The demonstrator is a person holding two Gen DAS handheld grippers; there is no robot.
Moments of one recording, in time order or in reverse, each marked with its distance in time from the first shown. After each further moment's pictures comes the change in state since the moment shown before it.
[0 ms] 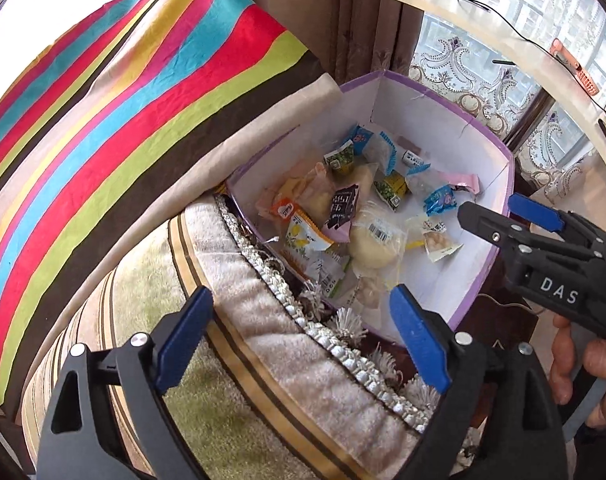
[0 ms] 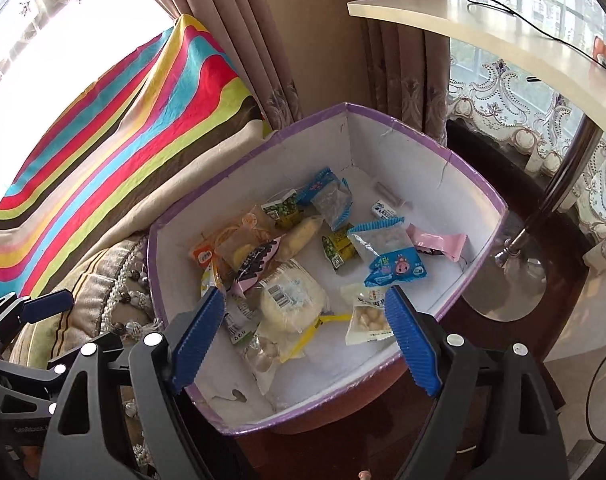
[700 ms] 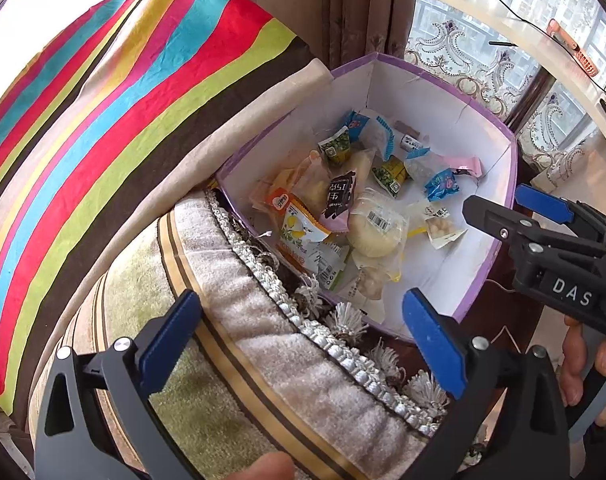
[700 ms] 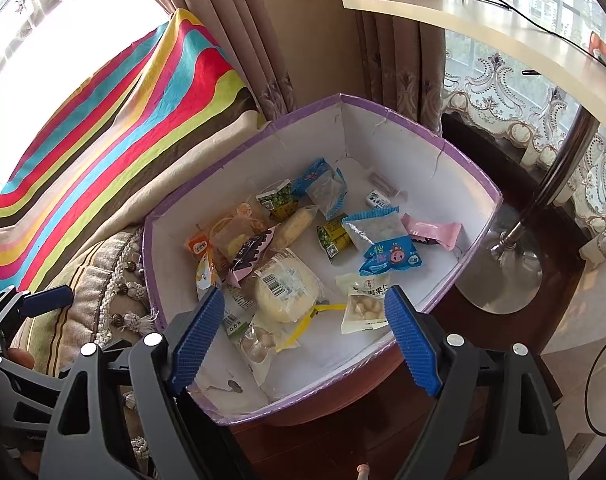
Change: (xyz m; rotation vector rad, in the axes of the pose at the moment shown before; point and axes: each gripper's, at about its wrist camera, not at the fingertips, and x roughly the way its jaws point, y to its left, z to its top) left arm 0.010 -0.003 0.001 0.036 0.036 -0.001; right arm 0.002 -0.001 -0.003 0.017 0.022 -0.004
